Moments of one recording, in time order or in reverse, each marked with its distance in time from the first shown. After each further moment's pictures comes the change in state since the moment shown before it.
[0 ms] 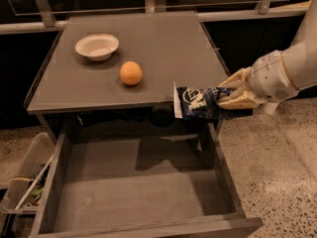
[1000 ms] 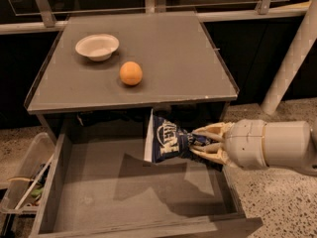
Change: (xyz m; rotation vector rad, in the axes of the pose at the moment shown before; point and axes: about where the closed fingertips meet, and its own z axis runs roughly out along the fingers) arm -0.020 0.107 0.058 0.142 -0.204 0.035
